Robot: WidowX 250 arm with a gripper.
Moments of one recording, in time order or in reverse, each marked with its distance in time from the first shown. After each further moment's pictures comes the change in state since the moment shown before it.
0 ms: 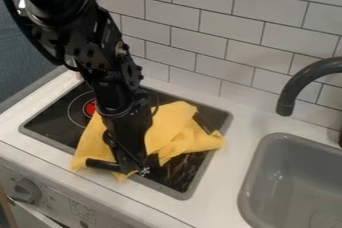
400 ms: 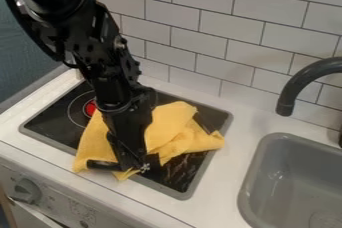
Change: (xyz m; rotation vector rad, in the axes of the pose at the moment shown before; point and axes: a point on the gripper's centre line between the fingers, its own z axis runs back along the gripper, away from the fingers) arm 0.000 0.005 0.003 -0.029 0.002 0.016
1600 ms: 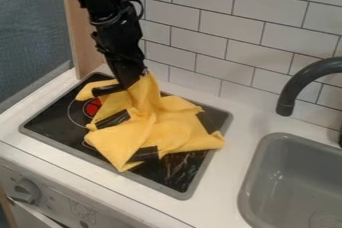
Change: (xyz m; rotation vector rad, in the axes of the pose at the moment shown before) arm 0.057 0.095 0.044 0.009 -0.114 0.197
